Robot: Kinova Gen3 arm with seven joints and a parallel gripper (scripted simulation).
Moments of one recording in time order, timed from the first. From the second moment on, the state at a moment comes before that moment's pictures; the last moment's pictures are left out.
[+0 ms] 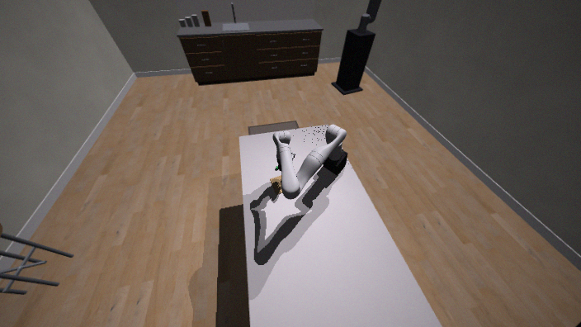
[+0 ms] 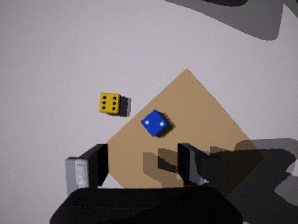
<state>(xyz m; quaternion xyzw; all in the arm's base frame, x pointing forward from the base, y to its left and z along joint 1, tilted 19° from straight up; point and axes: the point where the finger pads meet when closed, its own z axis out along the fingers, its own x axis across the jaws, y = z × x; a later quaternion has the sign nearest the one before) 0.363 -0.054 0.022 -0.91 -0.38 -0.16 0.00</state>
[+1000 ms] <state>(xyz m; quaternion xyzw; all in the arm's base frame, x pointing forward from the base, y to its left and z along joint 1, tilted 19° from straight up) 0.385 -0.115 0.013 -0.98 0.12 -0.13 0.08</state>
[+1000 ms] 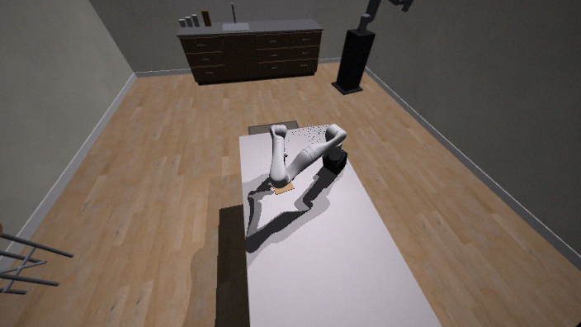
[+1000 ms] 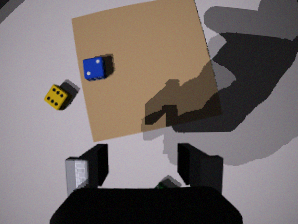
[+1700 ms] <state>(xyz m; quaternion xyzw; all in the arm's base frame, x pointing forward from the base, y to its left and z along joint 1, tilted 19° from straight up) 0.391 -0.156 0.007 -0.92 0.37 -0.11 0.11</state>
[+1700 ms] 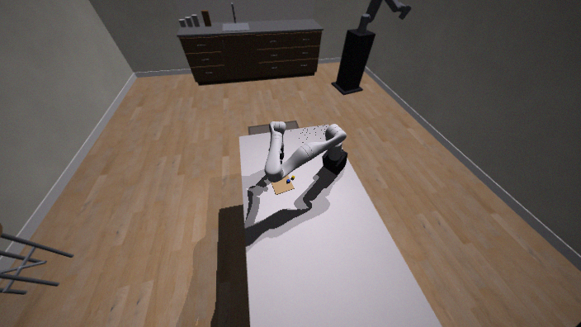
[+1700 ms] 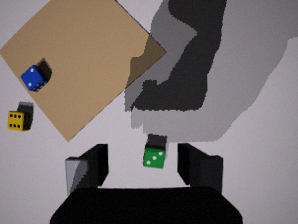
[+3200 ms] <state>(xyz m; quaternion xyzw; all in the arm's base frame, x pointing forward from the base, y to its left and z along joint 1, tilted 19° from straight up) 0.390 -0.171 0.005 -0.88 0.44 -0.11 0.12</state>
